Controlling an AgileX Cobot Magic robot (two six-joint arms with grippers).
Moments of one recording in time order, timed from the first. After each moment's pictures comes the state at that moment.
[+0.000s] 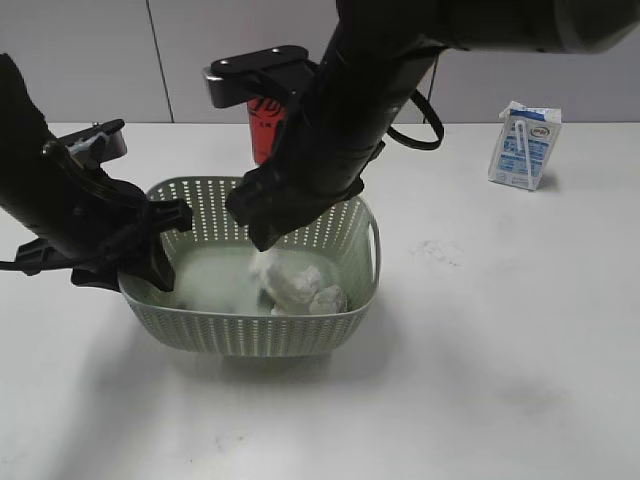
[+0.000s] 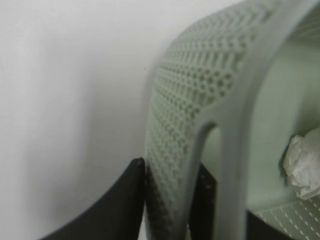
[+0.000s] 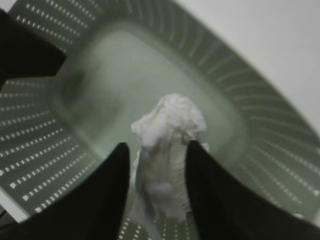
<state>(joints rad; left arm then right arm) -0.42 1.68 -0.96 -0.38 0.66 -0.11 0.76 1.93 -1.51 0.24 0.83 -0.08</state>
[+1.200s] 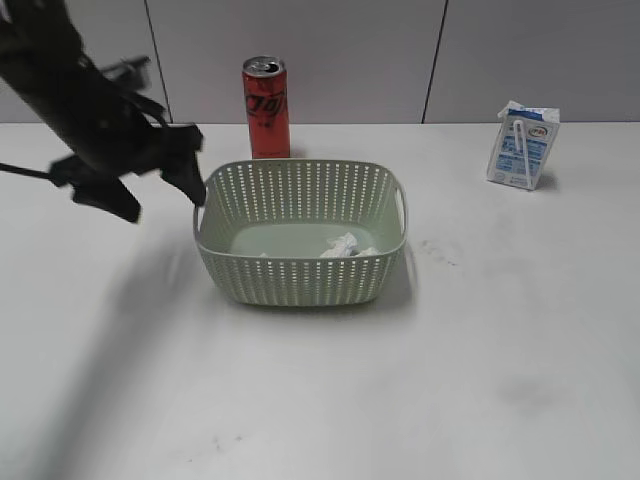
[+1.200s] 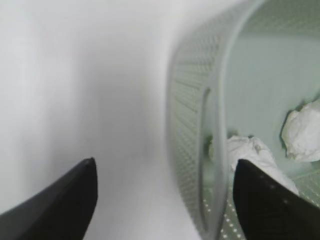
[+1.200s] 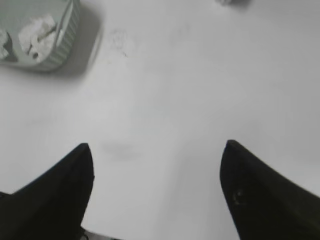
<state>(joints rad) -0.31 1.90 -1.36 -0.36 0.86 0.01 0.21 1.17 -1.20 0.08 1.19 -0.09</state>
